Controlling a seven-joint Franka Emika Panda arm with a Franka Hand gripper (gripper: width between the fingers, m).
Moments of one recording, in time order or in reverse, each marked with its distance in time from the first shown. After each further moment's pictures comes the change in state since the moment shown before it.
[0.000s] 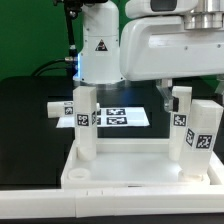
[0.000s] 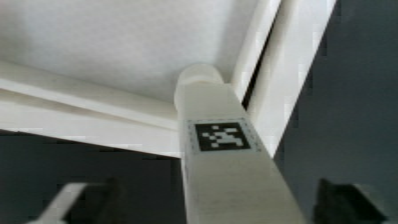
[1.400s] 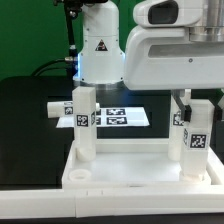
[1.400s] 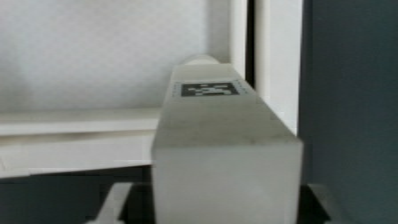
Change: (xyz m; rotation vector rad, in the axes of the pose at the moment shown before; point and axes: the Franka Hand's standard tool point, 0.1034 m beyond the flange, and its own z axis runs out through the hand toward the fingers) arm 0.024 0.004 0.011 -0.009 -0.152 0.382
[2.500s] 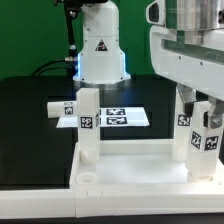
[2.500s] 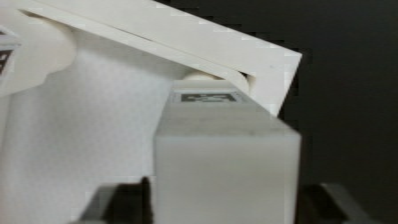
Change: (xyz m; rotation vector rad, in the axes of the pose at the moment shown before) arm -0.006 -0.005 0.002 0.050 -0.021 0.859
